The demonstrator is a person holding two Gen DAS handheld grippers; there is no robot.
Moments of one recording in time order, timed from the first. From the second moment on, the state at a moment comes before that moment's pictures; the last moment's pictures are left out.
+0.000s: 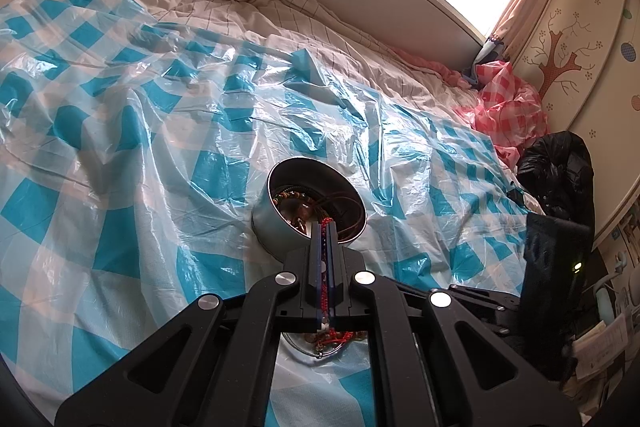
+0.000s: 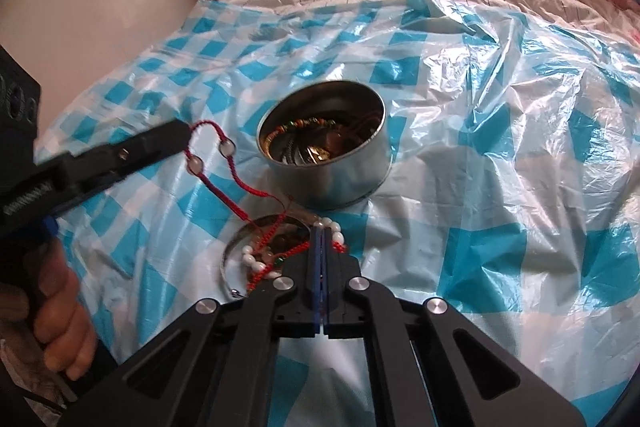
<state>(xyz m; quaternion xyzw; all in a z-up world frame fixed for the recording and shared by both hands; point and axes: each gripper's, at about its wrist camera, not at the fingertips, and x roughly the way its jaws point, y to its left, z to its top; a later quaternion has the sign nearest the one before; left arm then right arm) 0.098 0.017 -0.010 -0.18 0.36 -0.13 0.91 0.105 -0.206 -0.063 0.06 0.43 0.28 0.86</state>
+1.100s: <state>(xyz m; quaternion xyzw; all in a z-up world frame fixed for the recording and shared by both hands) 0.099 0.016 -0.009 -0.18 0.36 -0.13 0.91 0.116 -0.203 -0.078 0.06 0.46 0.26 0.85</state>
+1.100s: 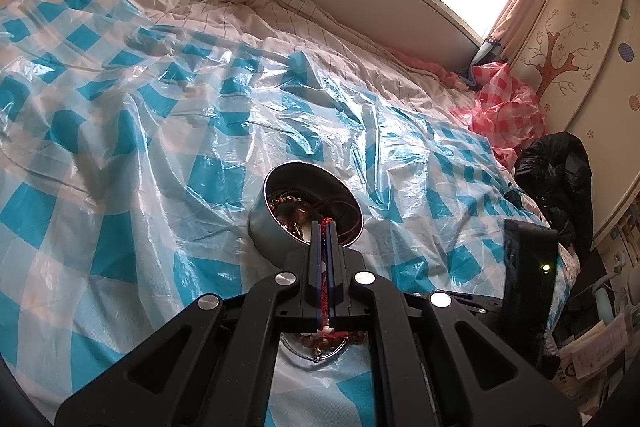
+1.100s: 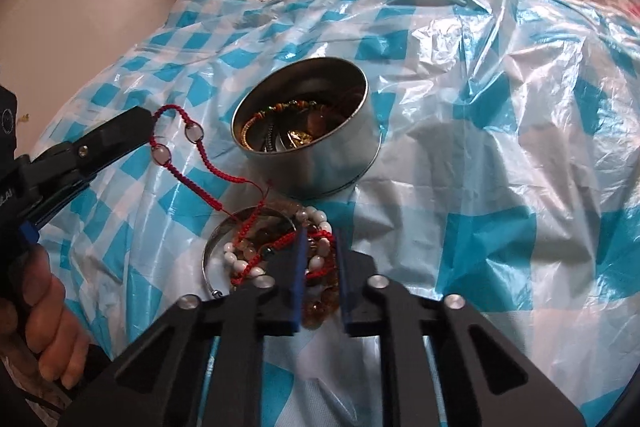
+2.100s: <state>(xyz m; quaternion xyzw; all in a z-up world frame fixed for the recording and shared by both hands) 0.104 -0.005 0.009 -0.14 0.33 -0.14 0.92 0.110 -0.252 -0.021 0.19 0.33 0.30 0.87</state>
